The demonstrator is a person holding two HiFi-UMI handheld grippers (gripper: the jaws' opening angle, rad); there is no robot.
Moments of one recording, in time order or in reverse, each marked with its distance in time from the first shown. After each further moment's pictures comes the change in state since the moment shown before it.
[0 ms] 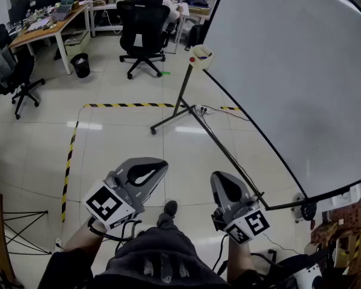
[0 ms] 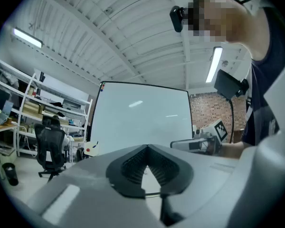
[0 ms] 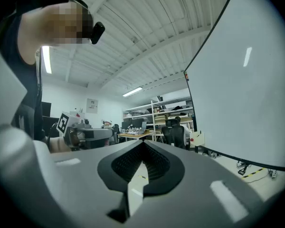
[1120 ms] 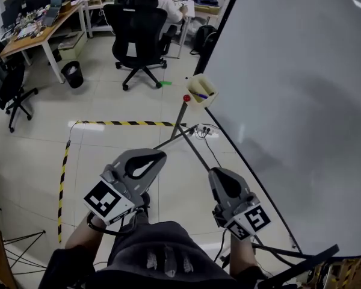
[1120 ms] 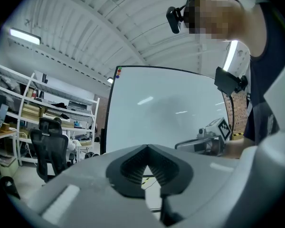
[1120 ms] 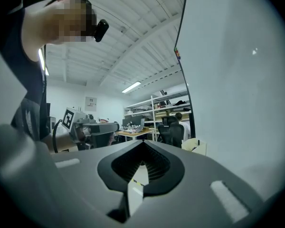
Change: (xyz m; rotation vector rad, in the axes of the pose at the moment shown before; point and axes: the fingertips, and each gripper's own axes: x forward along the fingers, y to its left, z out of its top) left arm 0.236 0.265 0.012 0.016 -0.014 0.083; right arm 0.229 -0.264 0.015 0.001 0.072 0.085
